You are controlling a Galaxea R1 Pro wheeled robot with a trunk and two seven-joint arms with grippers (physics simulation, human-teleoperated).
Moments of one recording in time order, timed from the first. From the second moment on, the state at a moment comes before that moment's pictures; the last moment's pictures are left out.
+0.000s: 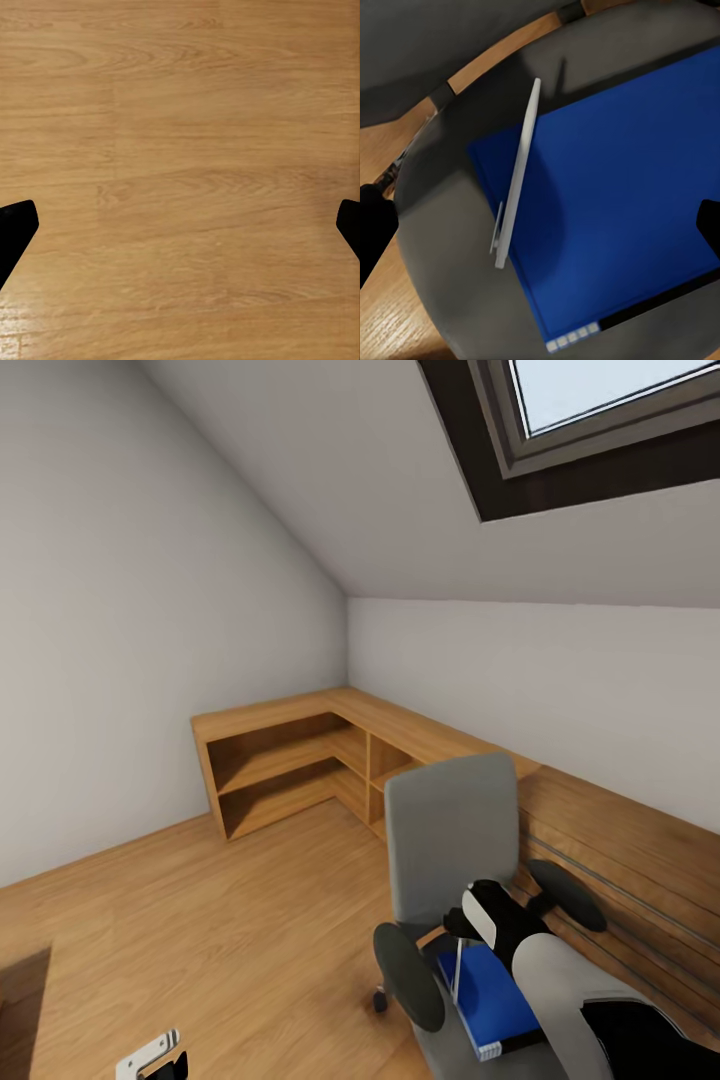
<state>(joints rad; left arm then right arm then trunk) -0.18 0.13 -0.01 -0.57 0.53 -0.10 0.19 -0.83 0.05 0.01 -0.30 -0.20 0.63 -0.29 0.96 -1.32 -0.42</state>
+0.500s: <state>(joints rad) -0.18 0.12 -0.01 -0.57 0.53 -0.10 0.19 -0.83 0.05 0.01 -0.30 -0.20 0.63 -0.29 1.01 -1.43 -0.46</state>
